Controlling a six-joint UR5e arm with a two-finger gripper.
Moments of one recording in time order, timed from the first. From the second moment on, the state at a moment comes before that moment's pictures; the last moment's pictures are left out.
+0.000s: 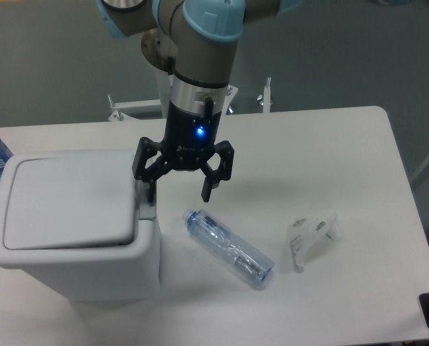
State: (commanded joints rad) arm 2.38 -1.69 -1.63 -0.97 1.18 0.09
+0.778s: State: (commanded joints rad) arm 2.56 -1.68 -1.46 -0.95 1.35 0.34
